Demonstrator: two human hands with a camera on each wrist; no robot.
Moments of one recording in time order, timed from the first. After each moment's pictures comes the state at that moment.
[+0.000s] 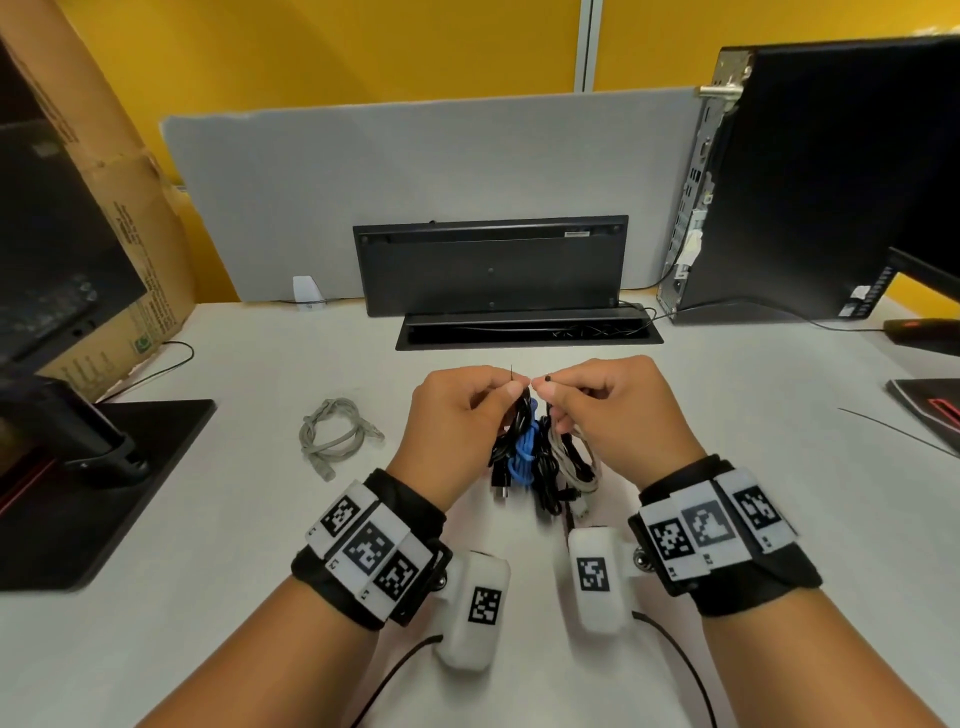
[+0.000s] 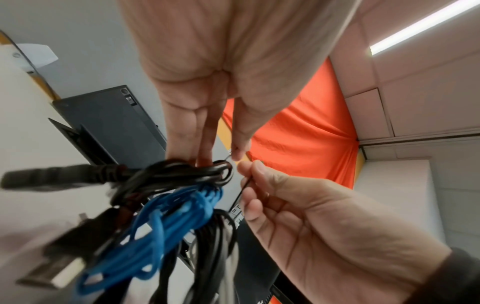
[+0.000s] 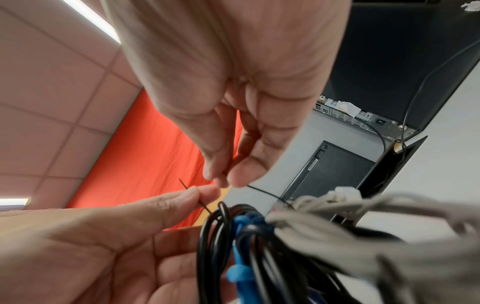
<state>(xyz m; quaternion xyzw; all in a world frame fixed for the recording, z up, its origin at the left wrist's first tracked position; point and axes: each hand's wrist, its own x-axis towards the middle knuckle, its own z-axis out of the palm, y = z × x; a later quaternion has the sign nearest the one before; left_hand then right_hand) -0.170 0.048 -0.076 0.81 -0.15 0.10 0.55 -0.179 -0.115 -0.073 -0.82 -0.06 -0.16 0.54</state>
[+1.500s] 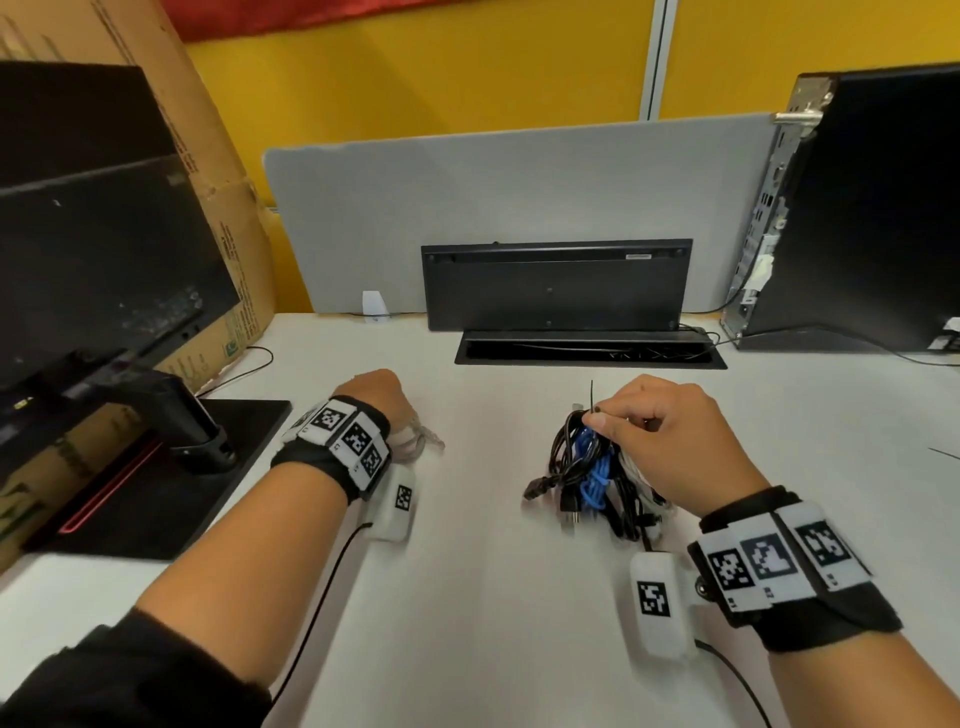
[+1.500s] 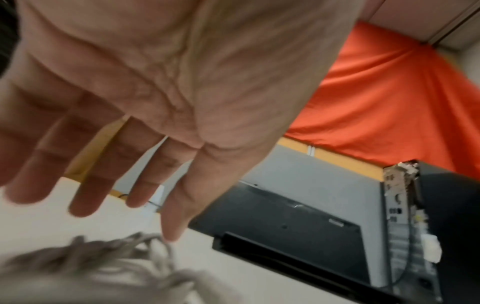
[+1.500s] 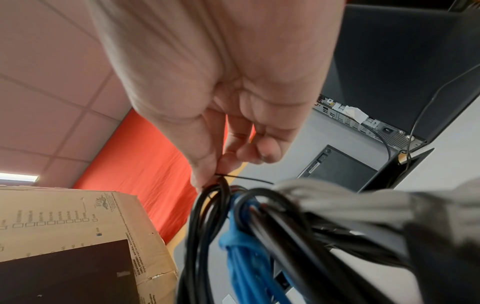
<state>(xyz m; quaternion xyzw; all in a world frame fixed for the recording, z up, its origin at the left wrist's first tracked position) -0.083 0.170 -0.070 0.99 0.11 -0.08 0.03 -0.177 -0.113 -0.077 -0.88 -0.11 -0.15 0.44</state>
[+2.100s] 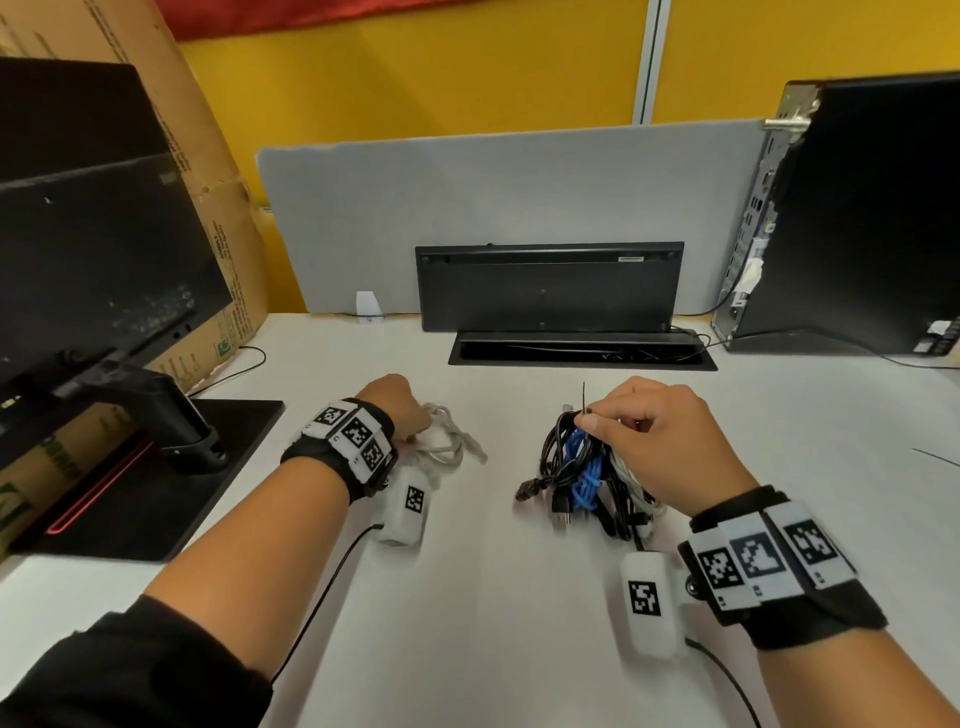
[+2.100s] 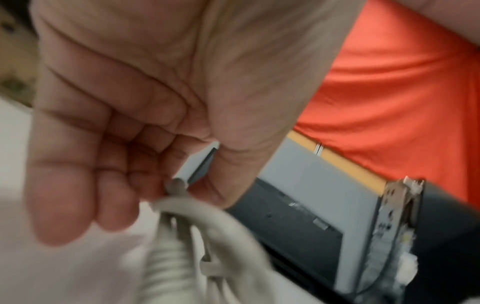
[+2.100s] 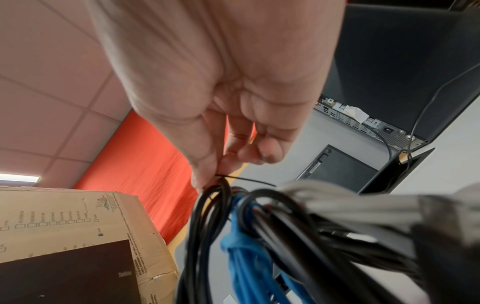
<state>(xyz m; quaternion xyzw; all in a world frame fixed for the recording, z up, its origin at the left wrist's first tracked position) -0.081 0.155 -0.082 0.97 0.11 -0.11 0.19 -0.179 -0.112 -0.076 -0.88 -0.10 -0.15 0.44</state>
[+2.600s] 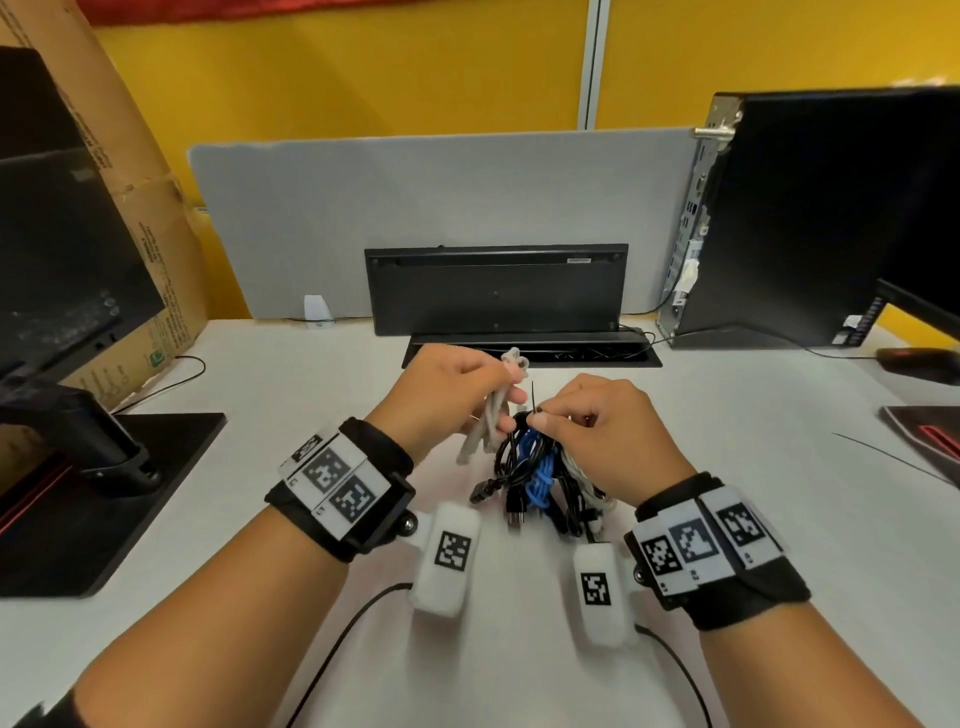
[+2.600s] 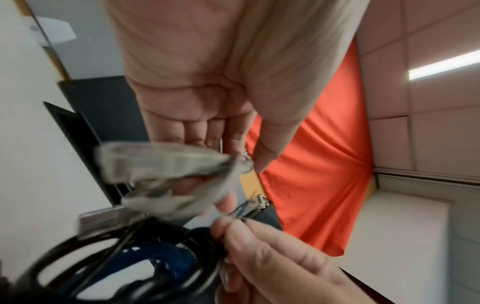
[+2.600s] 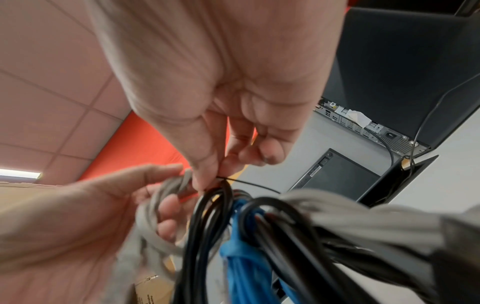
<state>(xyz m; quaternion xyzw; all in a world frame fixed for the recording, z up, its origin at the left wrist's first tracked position) -0.151 0.066 -0.035 0.77 -0.12 -0.08 0.62 -0.182 -0.112 -0.067 -0.89 -0.10 -0.14 0.43</state>
